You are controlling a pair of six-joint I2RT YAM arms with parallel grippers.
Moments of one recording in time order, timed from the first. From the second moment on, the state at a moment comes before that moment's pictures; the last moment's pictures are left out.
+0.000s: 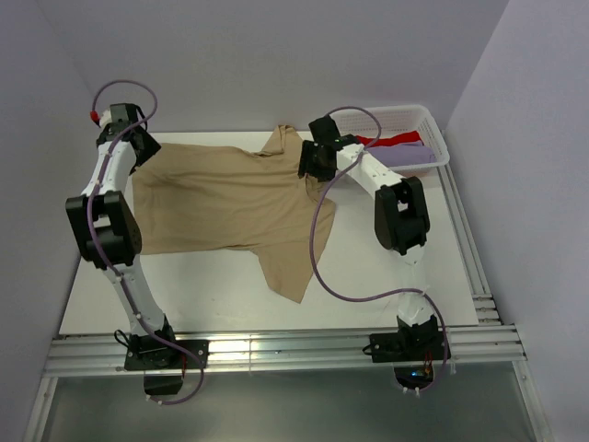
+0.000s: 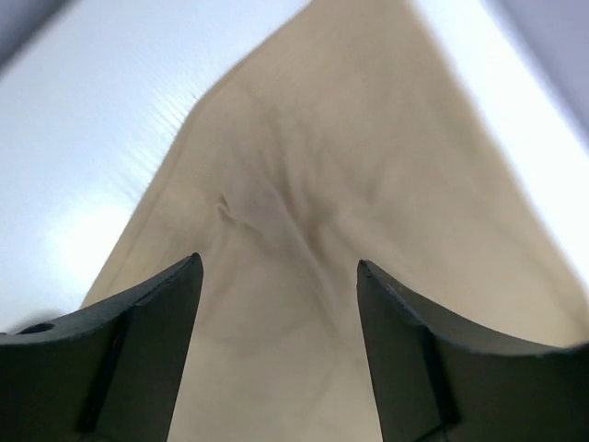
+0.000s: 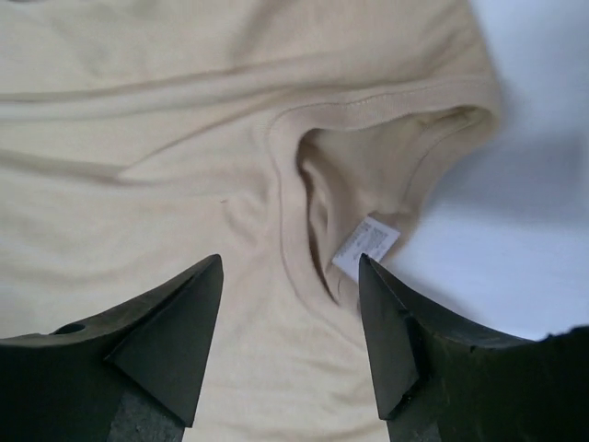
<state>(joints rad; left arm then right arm) 0.16 2.09 1.82 -0.59 -0.28 -0.60 0.39 2.27 1.93 -0.66 -0.01 0.53</state>
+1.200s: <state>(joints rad) 0.35 0.96 0.93 -0.61 0.01 -0.67 1.14 1.26 0.69 -0.43 0.20 0.68</state>
